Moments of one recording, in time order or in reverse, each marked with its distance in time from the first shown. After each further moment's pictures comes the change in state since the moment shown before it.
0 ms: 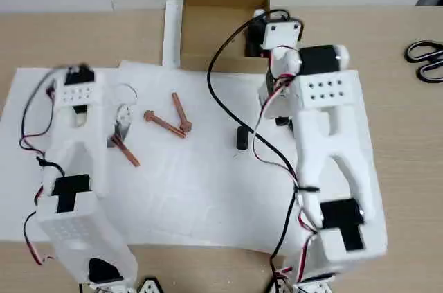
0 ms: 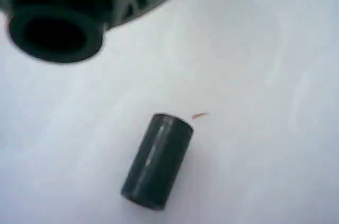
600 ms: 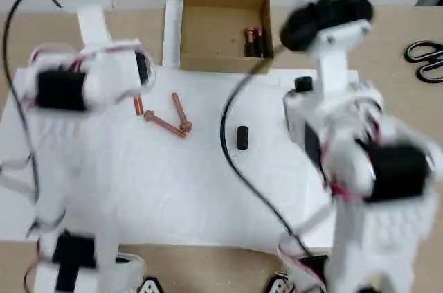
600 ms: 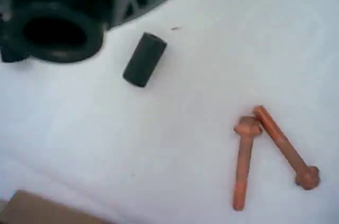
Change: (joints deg) left arm 16.4 -32.7 -22.9 11.3 -18.5; right arm -0.2 -36.7 2.2 1.0 0.0
